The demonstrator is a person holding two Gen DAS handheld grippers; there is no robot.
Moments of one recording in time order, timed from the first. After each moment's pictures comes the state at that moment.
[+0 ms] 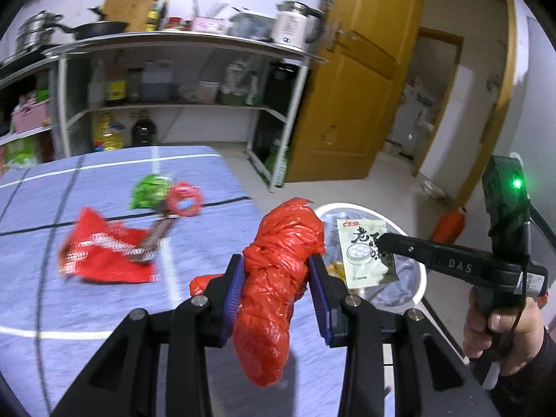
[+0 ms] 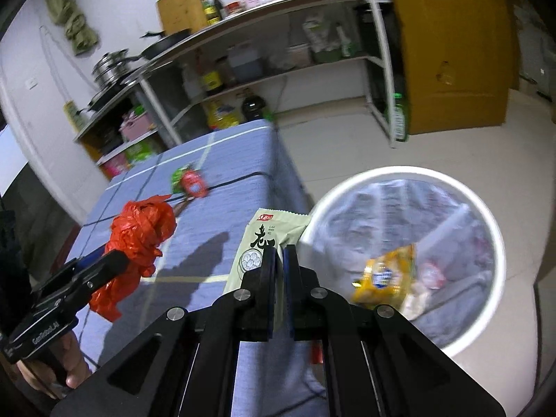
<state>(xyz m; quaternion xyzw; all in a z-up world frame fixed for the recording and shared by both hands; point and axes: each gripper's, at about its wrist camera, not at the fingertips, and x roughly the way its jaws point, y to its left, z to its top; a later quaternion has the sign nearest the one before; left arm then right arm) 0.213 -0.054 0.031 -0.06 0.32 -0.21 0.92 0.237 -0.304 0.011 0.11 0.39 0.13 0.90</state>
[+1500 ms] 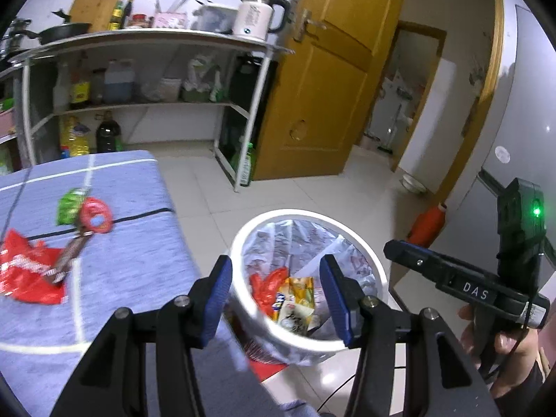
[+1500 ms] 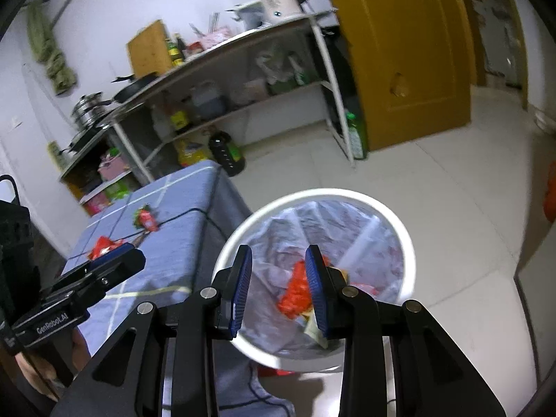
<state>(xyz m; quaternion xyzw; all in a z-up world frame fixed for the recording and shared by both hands) 0.222 -0.129 0.041 -0.07 0.32 -0.24 0.91 0.208 -0.379 0.029 0.13 0.34 0.10 0.93</state>
